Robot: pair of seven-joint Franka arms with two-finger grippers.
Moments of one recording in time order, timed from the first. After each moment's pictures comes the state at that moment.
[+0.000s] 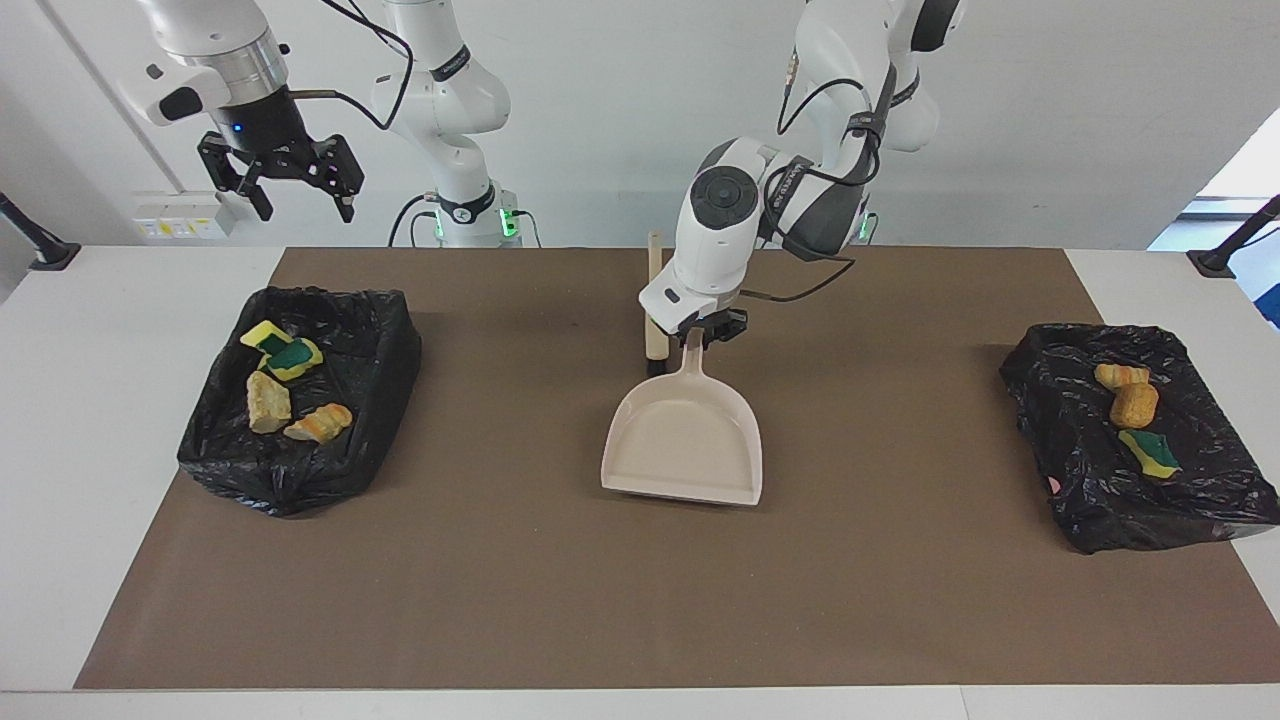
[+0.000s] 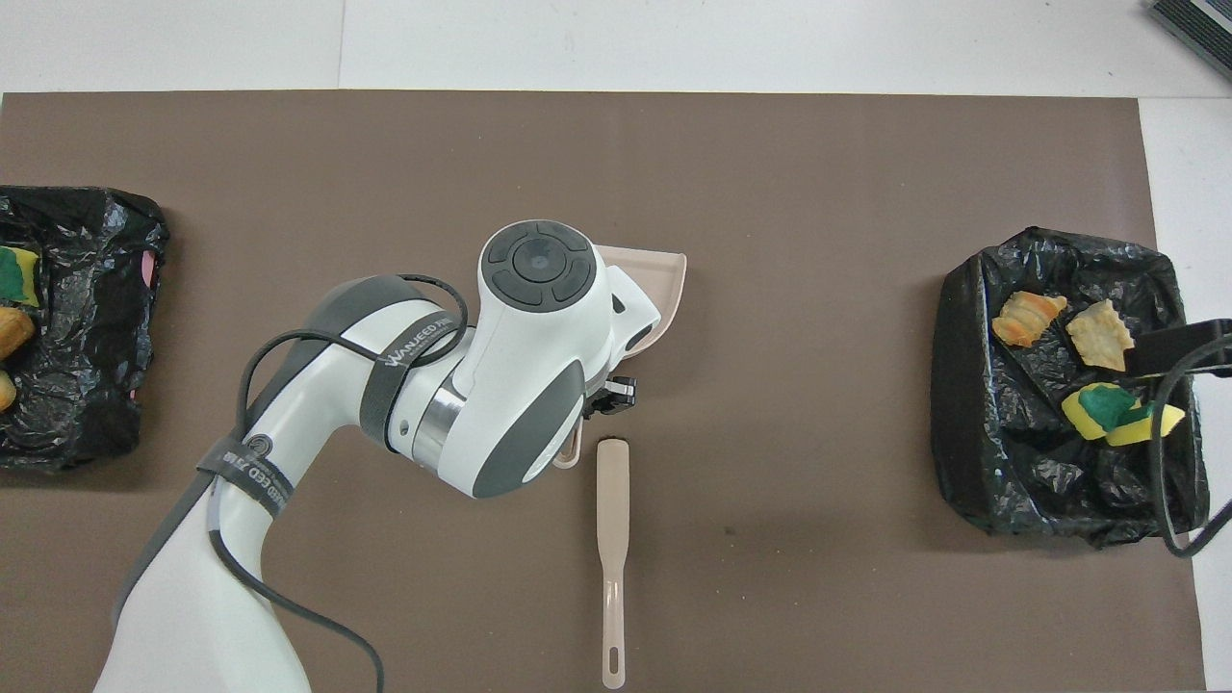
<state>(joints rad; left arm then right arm) -0.64 0.34 -0.02 -1.60 -0.11 1.81 -0.45 0.01 -0.09 -0.03 -1.55 -0.04 1.45 -0.02</state>
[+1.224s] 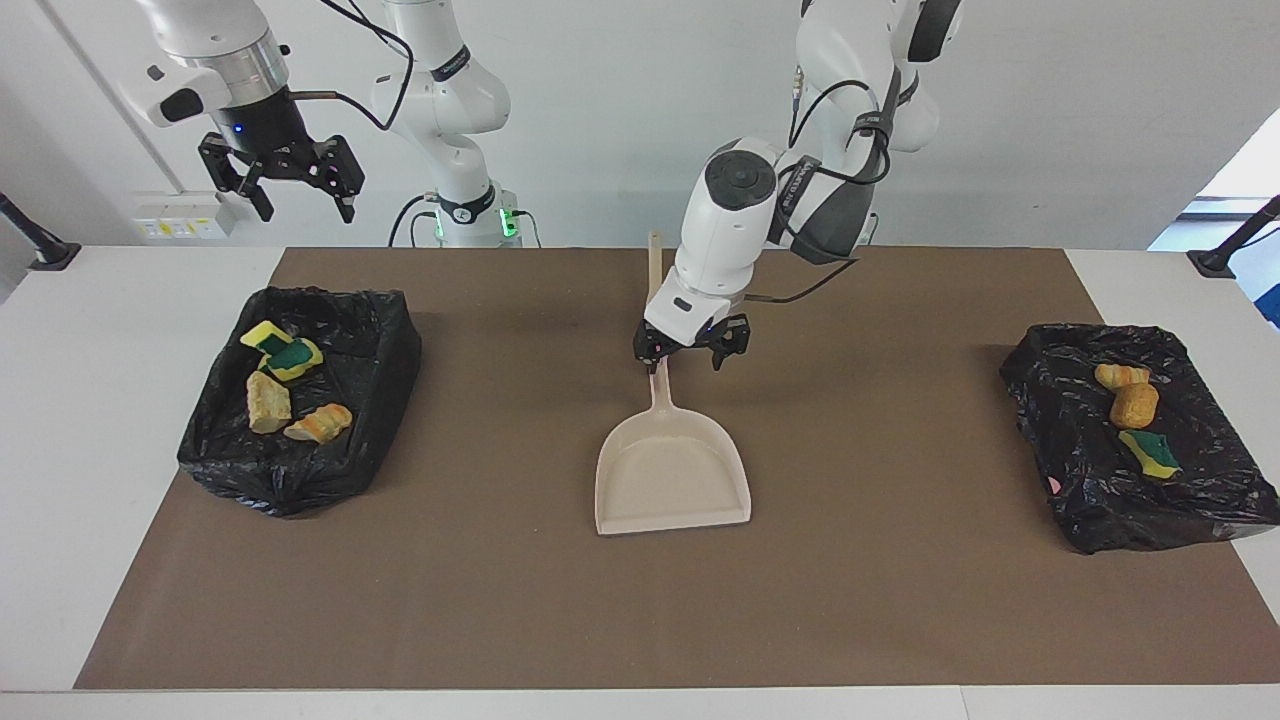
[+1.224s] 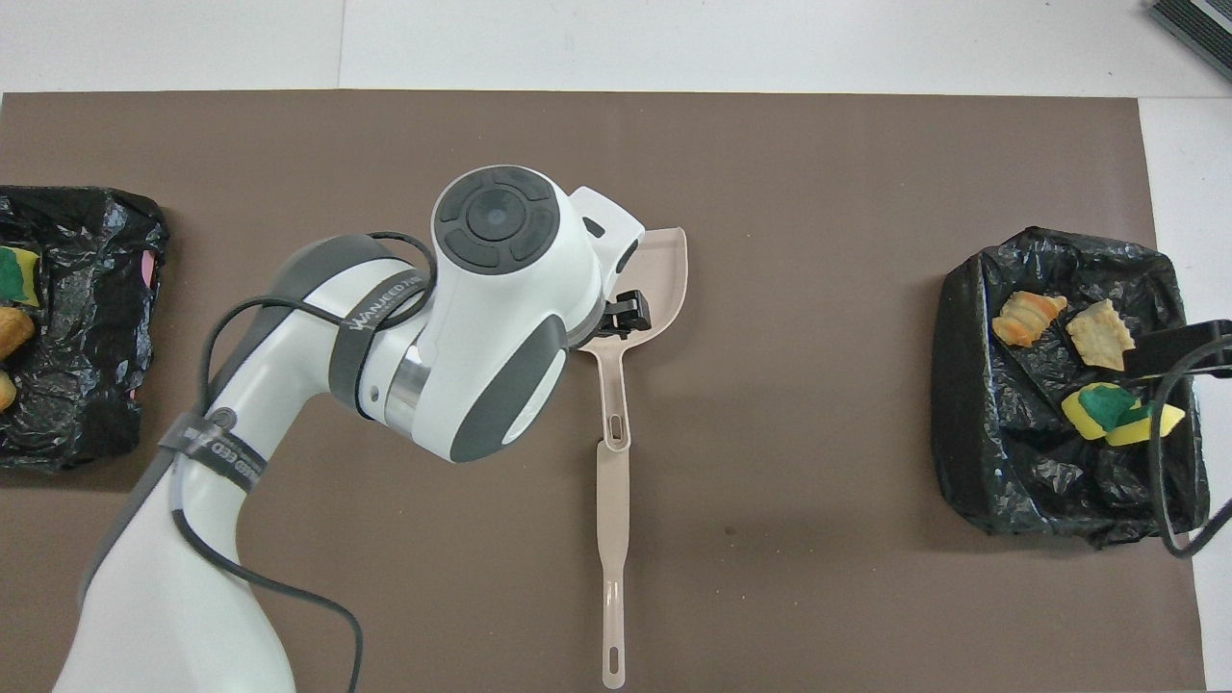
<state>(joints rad) -0.62 0.35 0.02 -1.50 -0.11 1.91 -0.63 0.01 -0.09 -0.03 -1.55 -0.04 1.45 -0.02</state>
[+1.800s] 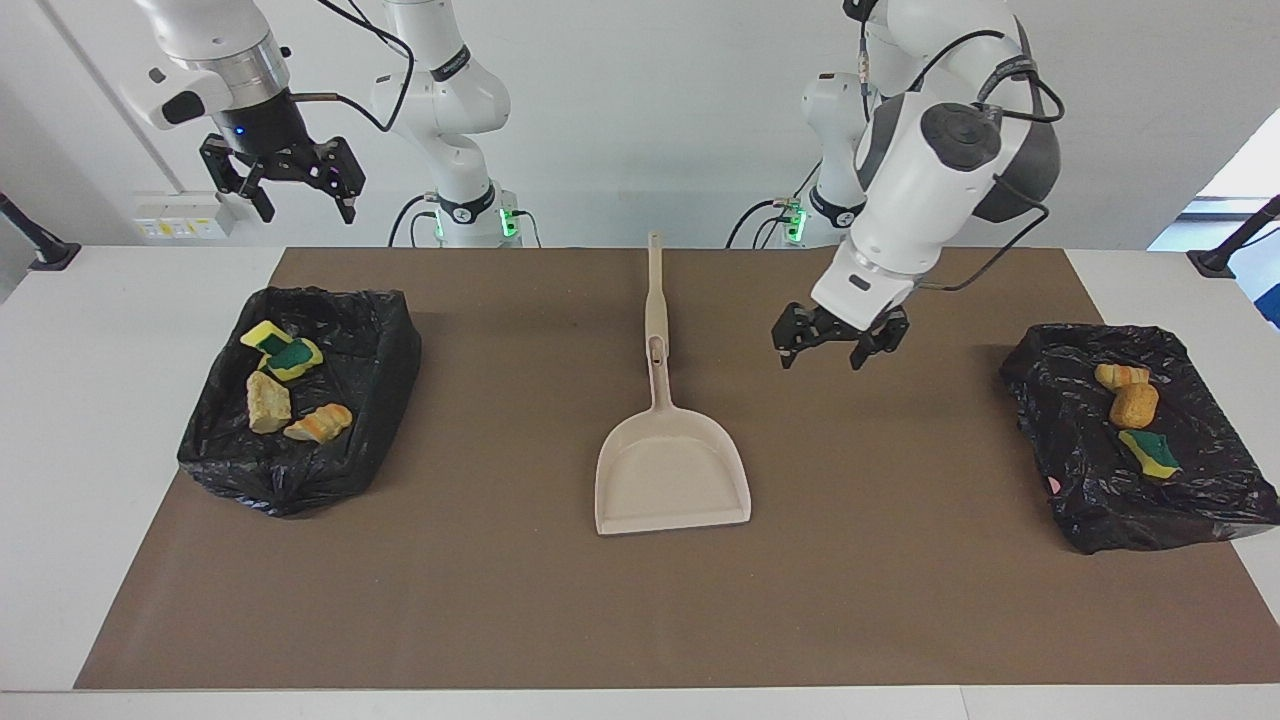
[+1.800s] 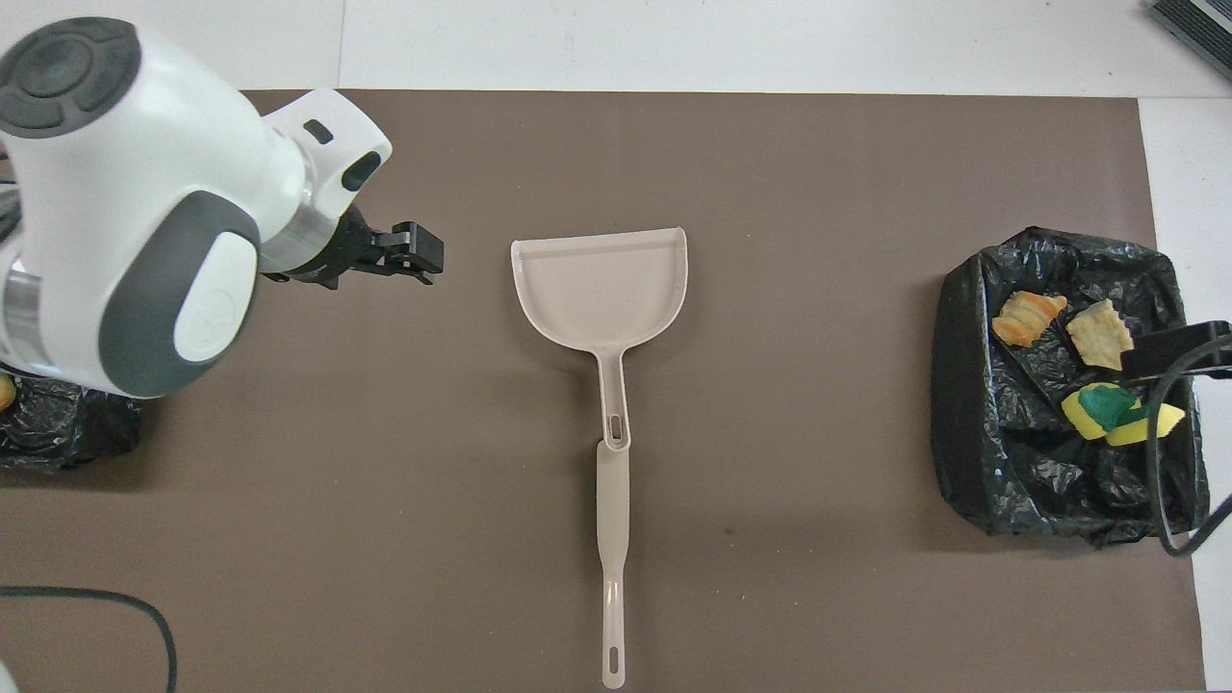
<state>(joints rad) -0.33 0.22 0.03 -1.50 -0.10 1.74 -0.23 0.01 -0.09 -0.03 -1.56 -0.04 1.45 -0.02</state>
